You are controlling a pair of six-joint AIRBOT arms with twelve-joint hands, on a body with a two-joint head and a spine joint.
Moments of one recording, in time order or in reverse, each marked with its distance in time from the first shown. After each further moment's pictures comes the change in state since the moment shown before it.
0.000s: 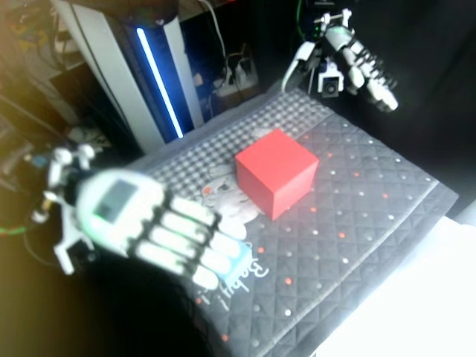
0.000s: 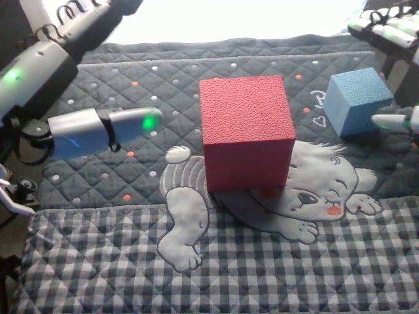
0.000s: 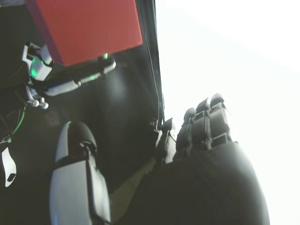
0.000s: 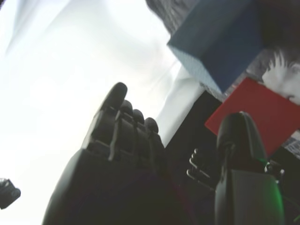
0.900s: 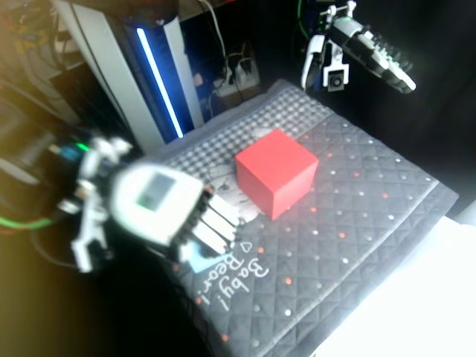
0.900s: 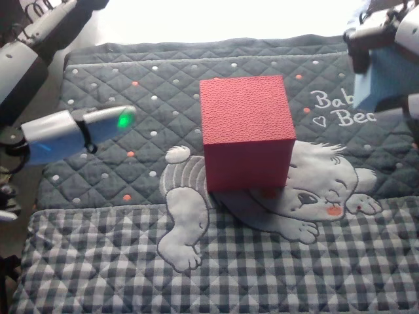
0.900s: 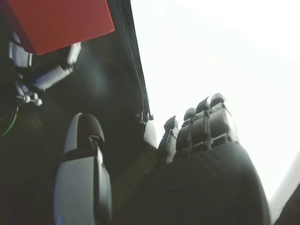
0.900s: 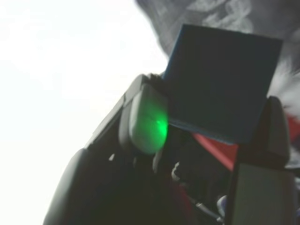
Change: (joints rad) left arm 0.073 0.029 -0.022 -0.043 -0.105 0.005; right arm 0.175 0.087 -0.100 -0.175 -0.103 -0.052
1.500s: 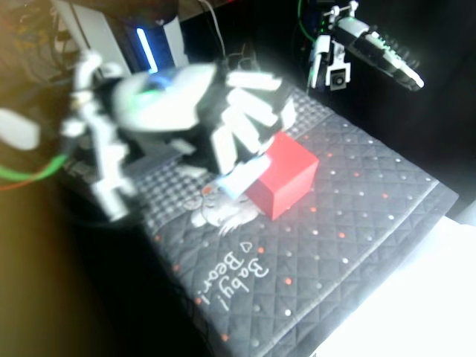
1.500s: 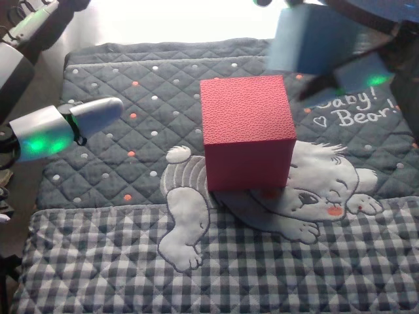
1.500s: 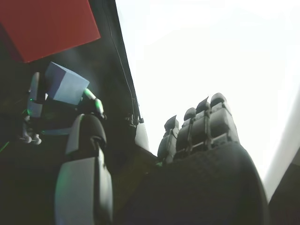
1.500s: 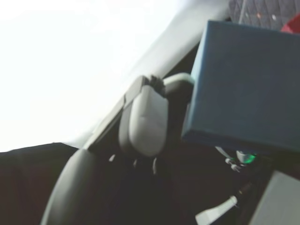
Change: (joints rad) left arm 0.022 0.000 0.002 -0.071 -0.027 0.014; right arm 0.234 -0.107 -0.010 -0.350 0.058 0.195
